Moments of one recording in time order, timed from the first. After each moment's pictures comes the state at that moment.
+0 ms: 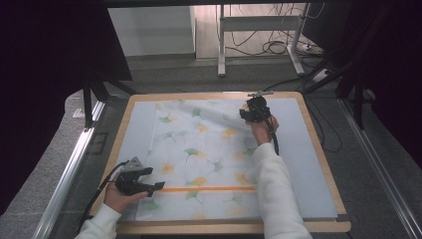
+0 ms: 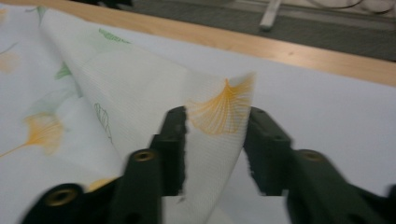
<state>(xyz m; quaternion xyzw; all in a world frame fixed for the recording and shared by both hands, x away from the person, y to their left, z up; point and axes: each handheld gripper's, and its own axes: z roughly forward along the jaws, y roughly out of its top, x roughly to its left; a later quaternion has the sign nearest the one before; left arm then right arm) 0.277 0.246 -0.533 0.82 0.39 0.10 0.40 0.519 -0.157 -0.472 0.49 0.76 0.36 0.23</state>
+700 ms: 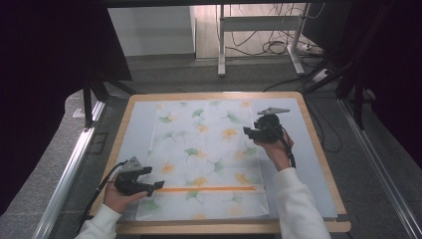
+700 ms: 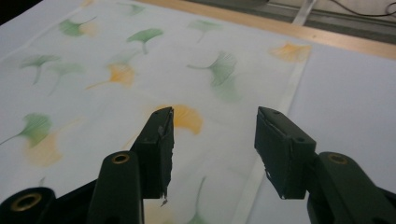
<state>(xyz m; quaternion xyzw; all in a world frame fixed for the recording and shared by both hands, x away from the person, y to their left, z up) 0.274 0.246 -0.530 0.82 0.39 0.11 0.41 0.429 -0.186 -0.454 0.43 0.79 0.39 0.18</state>
